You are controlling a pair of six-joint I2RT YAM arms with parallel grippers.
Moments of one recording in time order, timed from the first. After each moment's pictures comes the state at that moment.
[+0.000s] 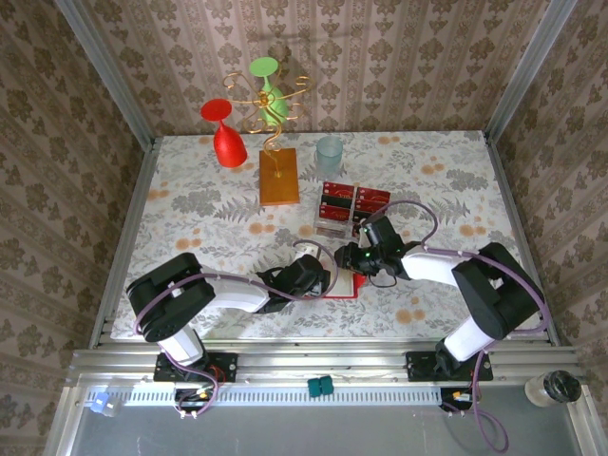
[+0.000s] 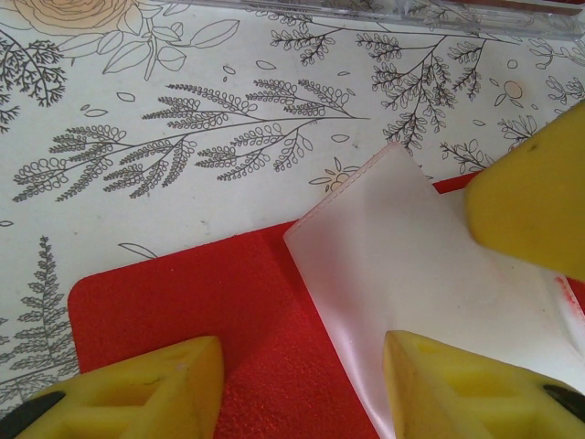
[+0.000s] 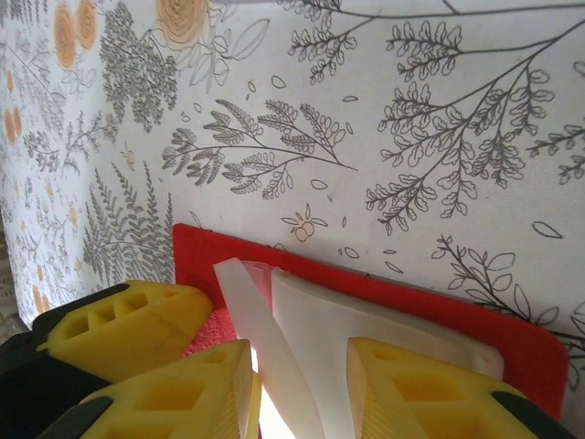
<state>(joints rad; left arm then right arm) -1.09 1.65 0.63 0.22 -0.27 -0.67 0.51 1.58 0.65 0.05 -0.41 0.80</state>
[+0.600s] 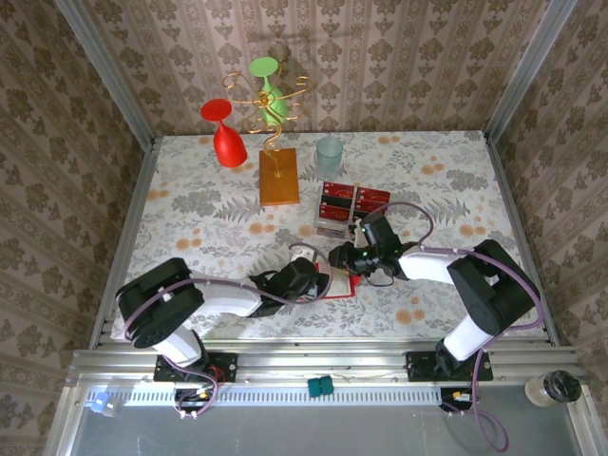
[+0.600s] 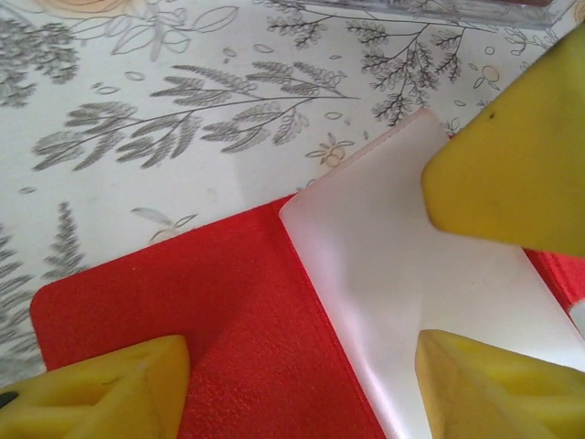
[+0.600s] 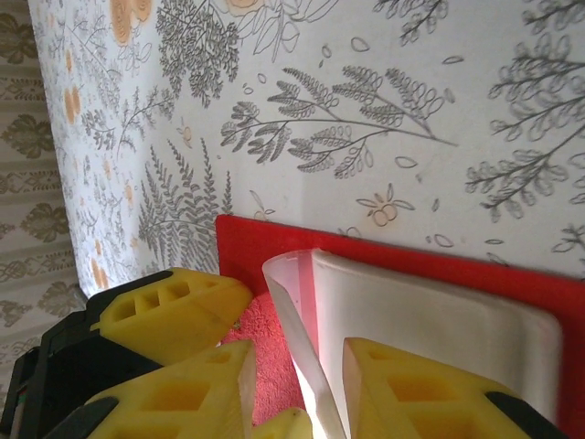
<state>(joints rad) -1.09 1.56 0.56 0.23 -0.25 -0.66 0.52 1.60 0.65 0.13 -0.52 0.86</state>
